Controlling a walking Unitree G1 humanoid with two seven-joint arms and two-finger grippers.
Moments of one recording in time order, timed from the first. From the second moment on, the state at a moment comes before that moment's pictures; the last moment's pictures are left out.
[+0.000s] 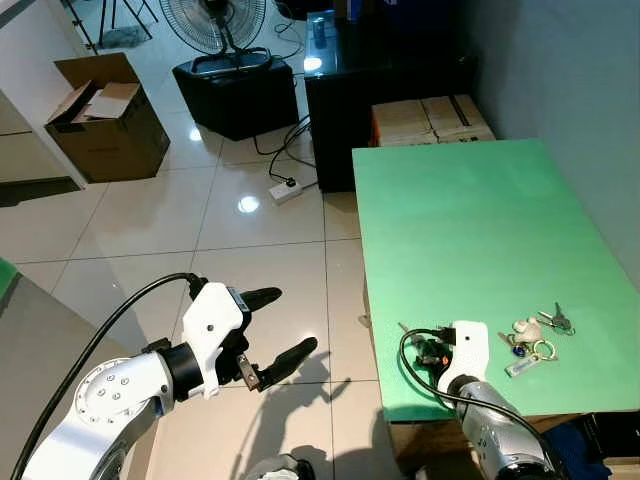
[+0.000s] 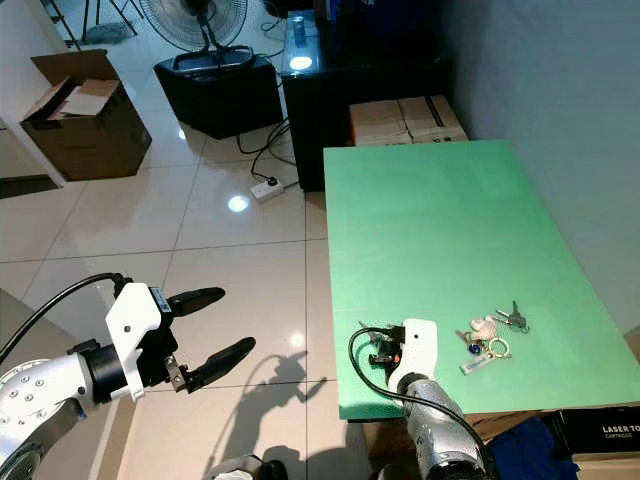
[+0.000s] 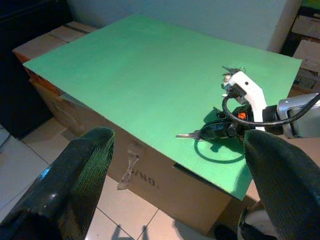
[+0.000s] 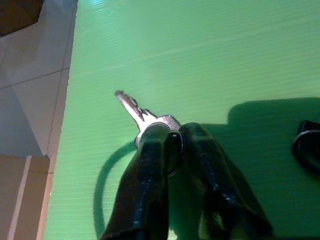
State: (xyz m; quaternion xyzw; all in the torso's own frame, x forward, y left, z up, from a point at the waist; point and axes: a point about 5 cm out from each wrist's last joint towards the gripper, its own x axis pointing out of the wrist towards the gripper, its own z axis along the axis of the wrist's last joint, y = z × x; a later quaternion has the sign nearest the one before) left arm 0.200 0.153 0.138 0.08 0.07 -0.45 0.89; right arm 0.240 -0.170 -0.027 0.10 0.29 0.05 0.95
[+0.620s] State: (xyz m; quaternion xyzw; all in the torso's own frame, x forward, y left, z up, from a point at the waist) left arm 0.200 0.151 0.137 0.07 0.07 -0.45 0.89; right arm 0.241 -0.182 -0.012 0.07 0.22 -0.01 0.97
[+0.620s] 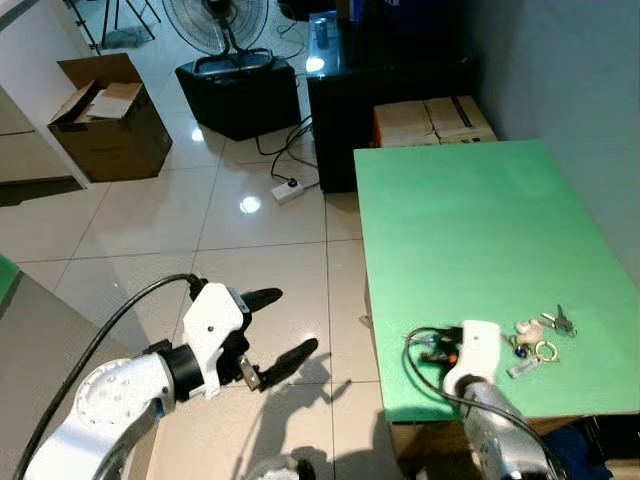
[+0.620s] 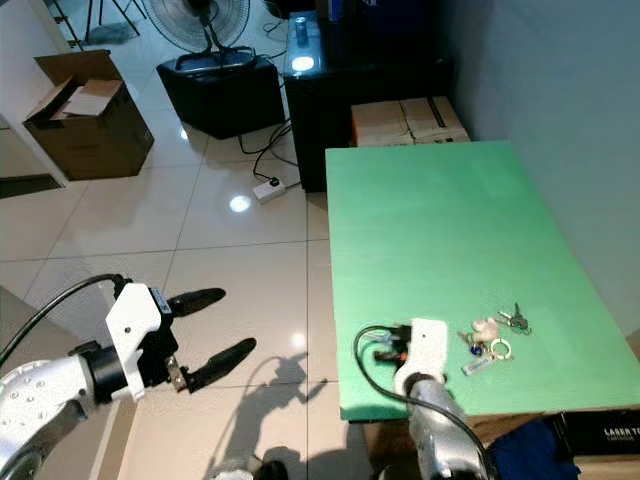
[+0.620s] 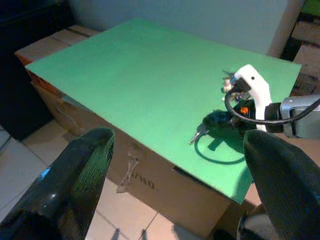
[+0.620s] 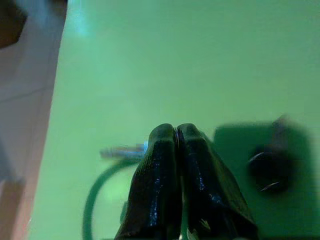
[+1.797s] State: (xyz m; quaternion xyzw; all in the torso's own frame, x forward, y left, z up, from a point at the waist) left arm 0.223 0.133 0.130 0.03 0.03 -0.44 0.90; right arm 0.260 -0.201 0.082 -0.35 -0.01 -0.10 0.93
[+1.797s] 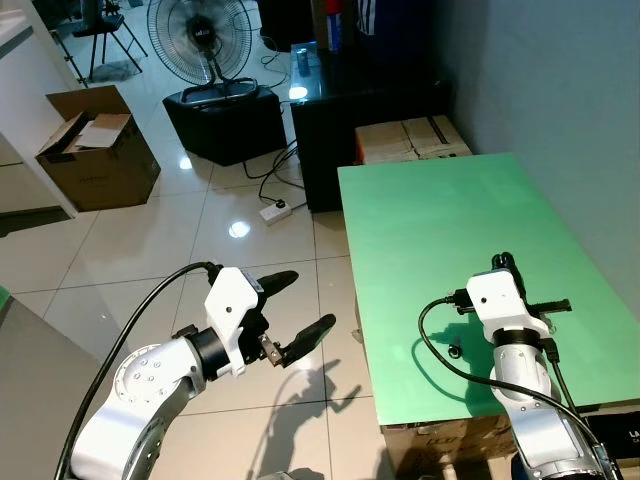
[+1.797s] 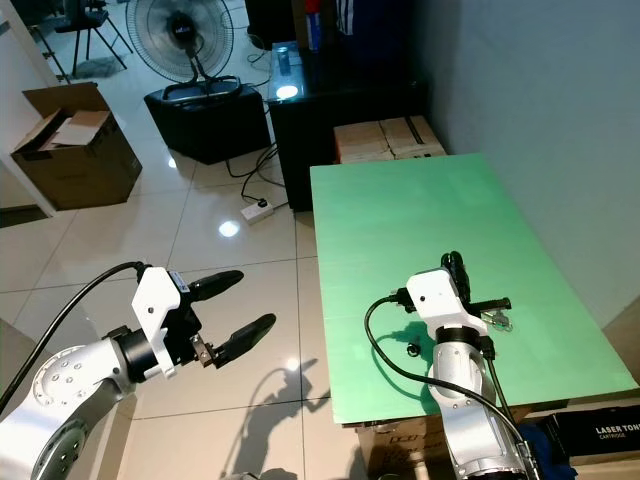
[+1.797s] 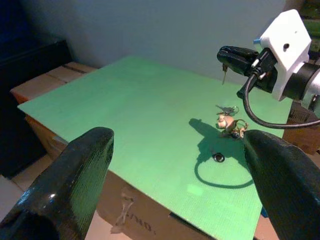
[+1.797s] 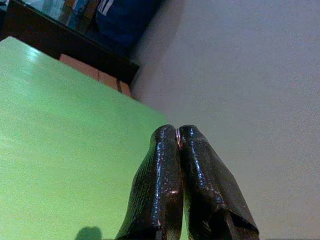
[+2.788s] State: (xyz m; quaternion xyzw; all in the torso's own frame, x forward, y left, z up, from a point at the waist) left arm 0.203 0.139 0.128 0.06 0.06 -0.45 0.89; right arm 0.298 -0.169 0.028 -0.29 0.15 0.06 0.94
